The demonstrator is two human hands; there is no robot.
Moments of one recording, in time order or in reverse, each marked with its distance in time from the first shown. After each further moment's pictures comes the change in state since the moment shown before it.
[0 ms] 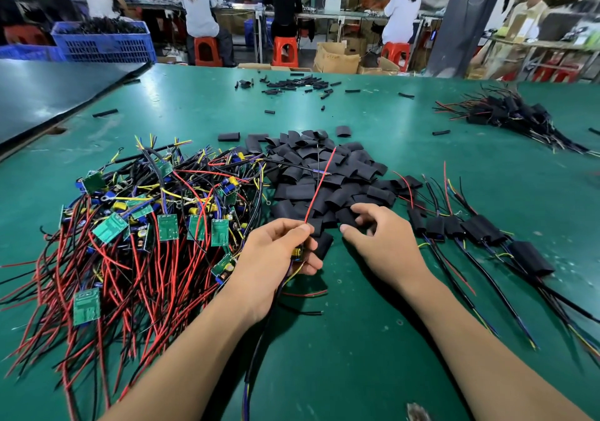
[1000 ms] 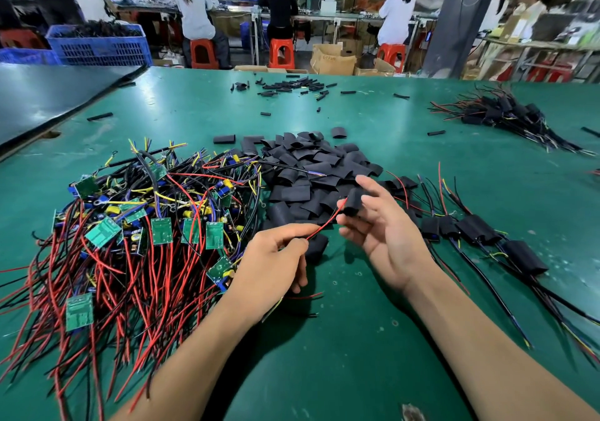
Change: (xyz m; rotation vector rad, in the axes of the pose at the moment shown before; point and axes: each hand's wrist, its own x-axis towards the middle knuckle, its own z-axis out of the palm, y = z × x) left_hand 0.001 -0.010 0.001 0.329 -0.019 0.142; right_hand 0.001 -0.024 -0.014 1.254 -0.170 0.311
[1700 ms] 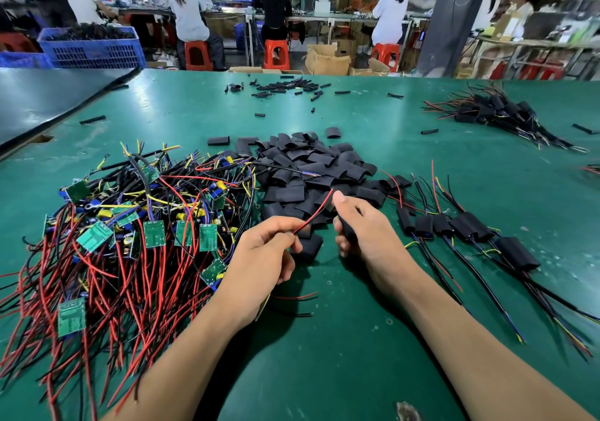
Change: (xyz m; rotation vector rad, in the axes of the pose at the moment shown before) left_hand 0.001 0.006 -0.003 -0.105 0.023 0.009; right_hand 0.000 0.016 0.002 -0.450 0.002 -0.035
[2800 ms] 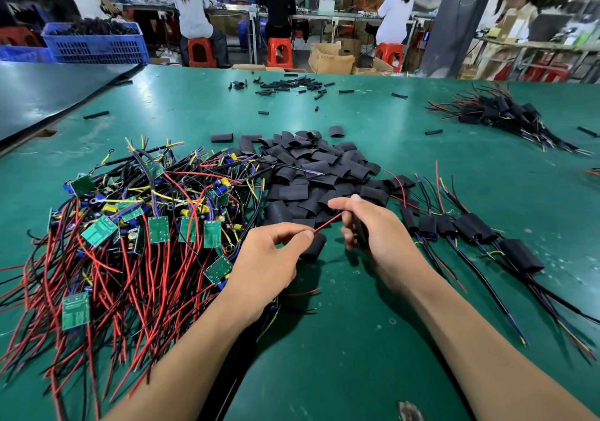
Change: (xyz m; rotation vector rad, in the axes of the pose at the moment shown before) left_hand -0.002 -0.001 0.003 0.103 0.033 0.000; right_hand 0.004 0.000 -0.008 0.031 -0.018 0.008
